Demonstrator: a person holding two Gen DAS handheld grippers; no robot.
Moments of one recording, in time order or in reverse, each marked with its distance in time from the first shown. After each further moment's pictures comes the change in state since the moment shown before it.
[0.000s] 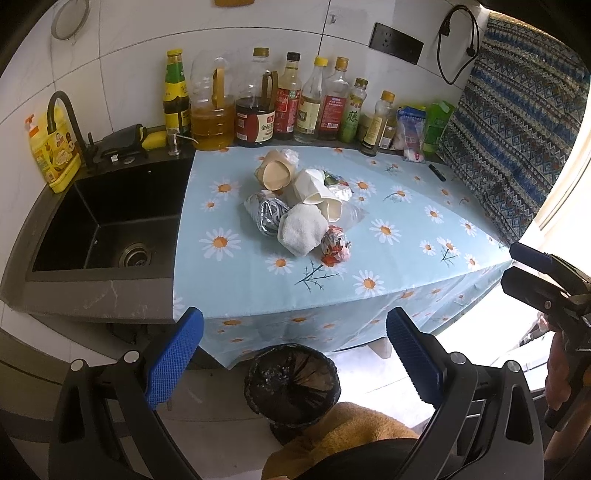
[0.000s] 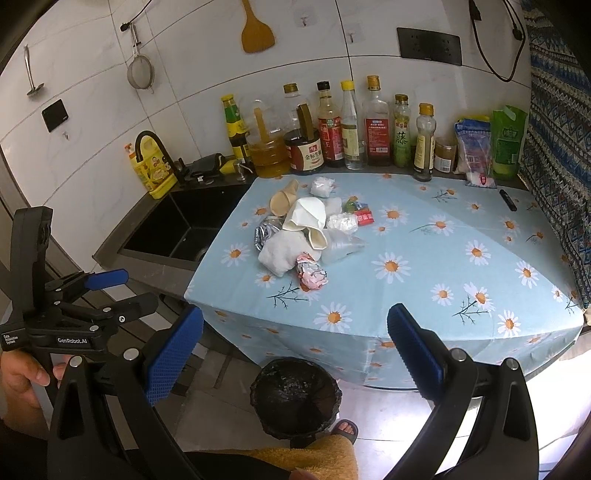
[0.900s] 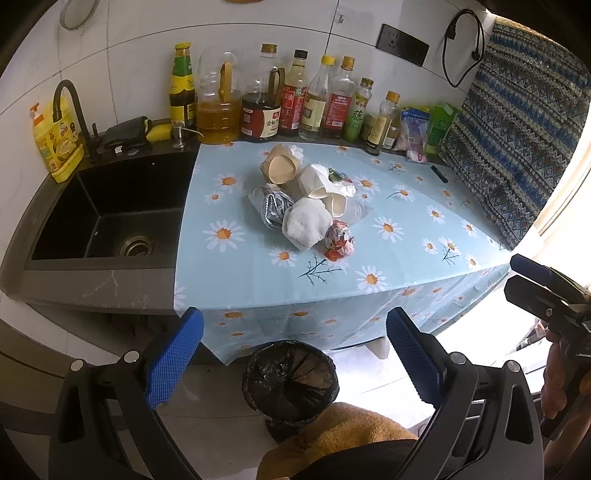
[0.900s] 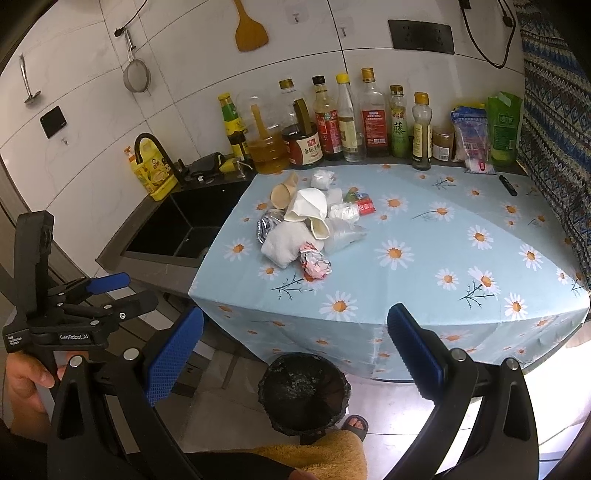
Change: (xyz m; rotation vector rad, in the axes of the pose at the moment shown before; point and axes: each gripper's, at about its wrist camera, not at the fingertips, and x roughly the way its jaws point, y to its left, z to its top) left arm 0.003 0.010 -0.007 -0.023 -0.006 -0.001; right arm 0.001 -0.001 -0.012 0.043 0.005 0.007
